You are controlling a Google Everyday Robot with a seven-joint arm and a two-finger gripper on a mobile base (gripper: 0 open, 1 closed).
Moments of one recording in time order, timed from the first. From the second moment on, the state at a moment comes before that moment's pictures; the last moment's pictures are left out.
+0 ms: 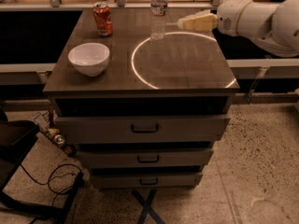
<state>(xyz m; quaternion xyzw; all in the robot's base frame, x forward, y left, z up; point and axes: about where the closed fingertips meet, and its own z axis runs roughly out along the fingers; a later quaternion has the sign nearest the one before) 0.753 -0.168 0.994 -0.31 0.67 0.17 0.65</state>
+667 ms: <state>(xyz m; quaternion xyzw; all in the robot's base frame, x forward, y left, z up) 0.794 -0.134 0.994 -0.33 0.67 0.19 0.64</state>
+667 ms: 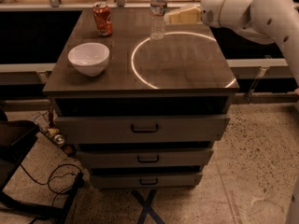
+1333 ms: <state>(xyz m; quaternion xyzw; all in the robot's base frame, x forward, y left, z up) 0.849 -0.106 0.973 -0.30 0.68 0.22 0.63</state>
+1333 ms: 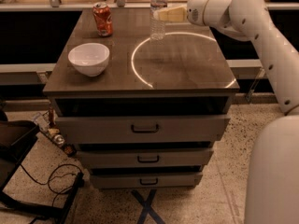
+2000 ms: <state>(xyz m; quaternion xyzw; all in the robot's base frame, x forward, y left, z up) 0.887 -0.096 0.958 -0.27 0.66 0.26 0.65</state>
